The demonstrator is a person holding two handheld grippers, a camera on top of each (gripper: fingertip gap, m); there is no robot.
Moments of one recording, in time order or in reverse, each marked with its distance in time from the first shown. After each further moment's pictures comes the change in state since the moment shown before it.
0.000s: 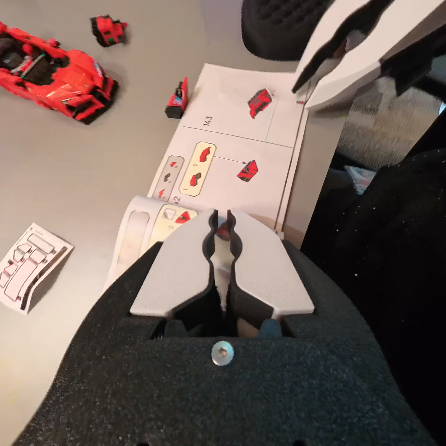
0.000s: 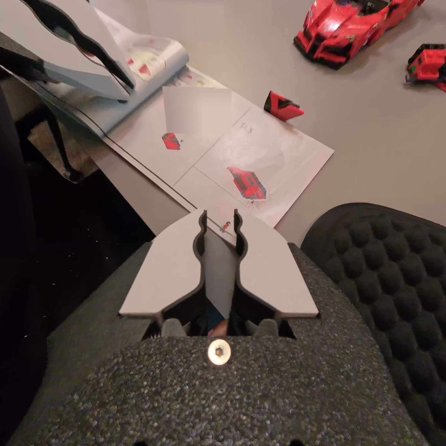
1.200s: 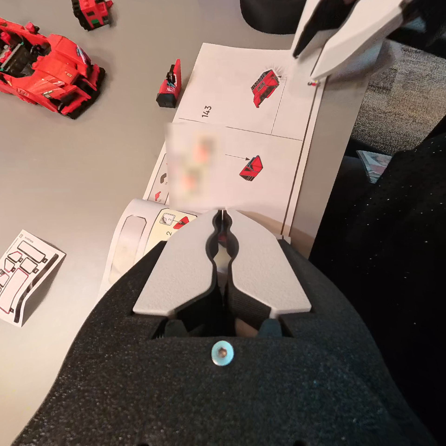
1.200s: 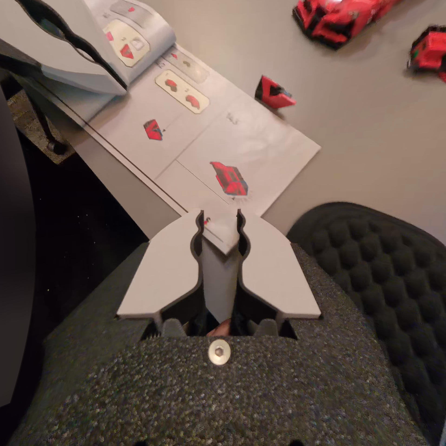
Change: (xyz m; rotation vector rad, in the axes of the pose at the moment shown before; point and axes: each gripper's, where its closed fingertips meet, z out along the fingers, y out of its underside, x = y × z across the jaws) left arm -0.001 0.008 0.014 -0.048 -0.010 0.040; right arm 0.012 0.003 -0.002 -0.132 0.014 -0.030
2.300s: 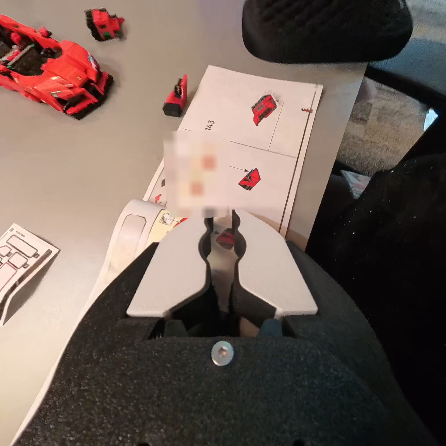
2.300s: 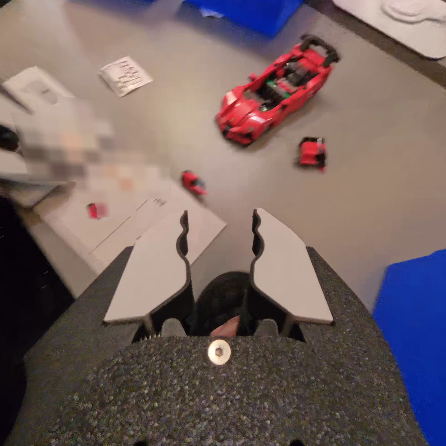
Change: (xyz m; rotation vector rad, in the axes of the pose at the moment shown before) left arm 0.000 -0.005 -0.006 0.071 0.036 -0.074; right arm 0.078 -0.079 -0.008 0.127 0.057 -0.014
